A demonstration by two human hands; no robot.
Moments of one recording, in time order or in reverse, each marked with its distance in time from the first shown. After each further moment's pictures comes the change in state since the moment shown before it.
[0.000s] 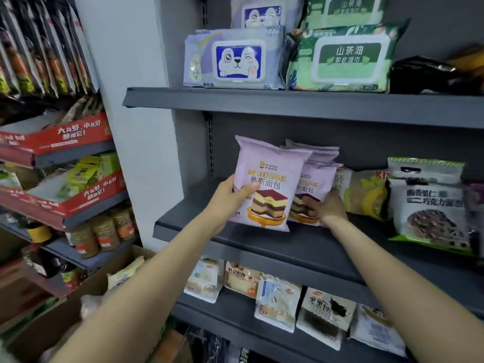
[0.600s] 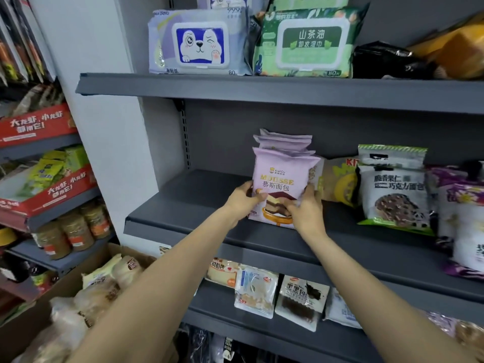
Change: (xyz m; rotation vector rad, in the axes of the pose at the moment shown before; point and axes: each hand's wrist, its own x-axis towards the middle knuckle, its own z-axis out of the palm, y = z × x) left_hand 0.035 -0.033 0.077 0.159 -0.036 -0.166; right_hand -0.064 0.001 -0.012 0.003 0.153 -0.238
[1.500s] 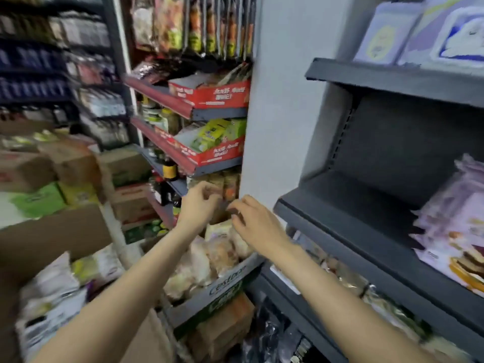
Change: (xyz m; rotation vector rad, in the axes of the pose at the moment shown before) left_hand -0.180 -0.111 -0.293 0.287 0.849 -0.156; right_hand -0.159 -0.206 0.219 -0.150 -0.780 -0.914
